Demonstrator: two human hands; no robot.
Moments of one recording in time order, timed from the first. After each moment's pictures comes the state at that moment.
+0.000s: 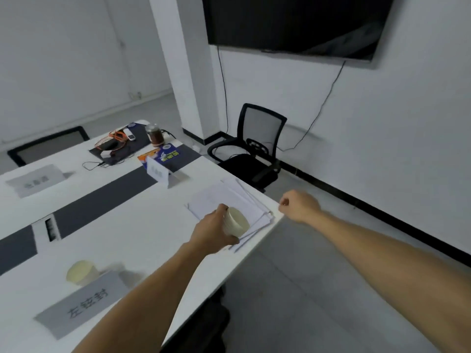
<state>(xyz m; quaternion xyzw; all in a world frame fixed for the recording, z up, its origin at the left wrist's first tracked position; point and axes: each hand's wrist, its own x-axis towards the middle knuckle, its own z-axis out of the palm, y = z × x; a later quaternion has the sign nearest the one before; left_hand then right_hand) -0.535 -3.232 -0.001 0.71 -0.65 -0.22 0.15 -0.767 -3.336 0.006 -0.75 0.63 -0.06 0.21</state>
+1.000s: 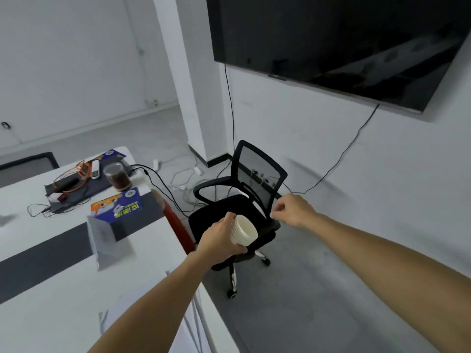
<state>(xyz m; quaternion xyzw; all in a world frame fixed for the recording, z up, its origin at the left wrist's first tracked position) -0.640 -3.692 0.002 0.74 -0.61 -0.21 0.17 -0.831 -3.823 0.027 -0.80 0.53 -0.05 0.29</state>
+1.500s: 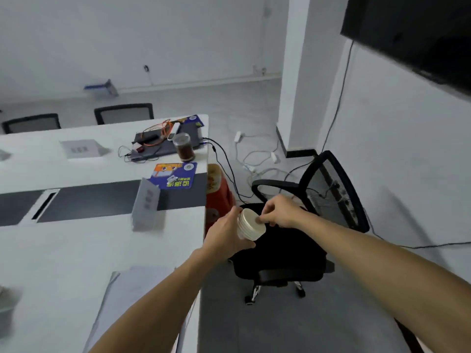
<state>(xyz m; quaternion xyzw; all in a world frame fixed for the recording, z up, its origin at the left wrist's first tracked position) -0.575 -3.817 -0.017 0.87 -0.40 -0.17 0.25 -0.650 -3.999 -0.003 -0.87 0.28 0.08 0.40</state>
